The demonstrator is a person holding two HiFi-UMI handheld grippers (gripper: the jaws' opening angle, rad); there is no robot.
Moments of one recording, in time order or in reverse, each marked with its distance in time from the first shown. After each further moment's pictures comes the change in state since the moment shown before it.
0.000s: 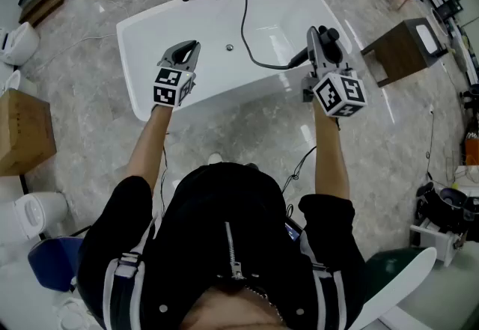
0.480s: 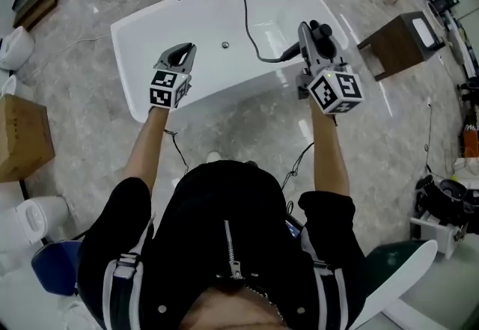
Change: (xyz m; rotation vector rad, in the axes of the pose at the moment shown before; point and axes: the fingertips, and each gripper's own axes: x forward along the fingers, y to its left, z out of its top) left arm 0.004 0.003 -0.016 -0.010 0.006 -0.032; right arm 0.008 0.018 0.001 -0.017 0.000 0.047
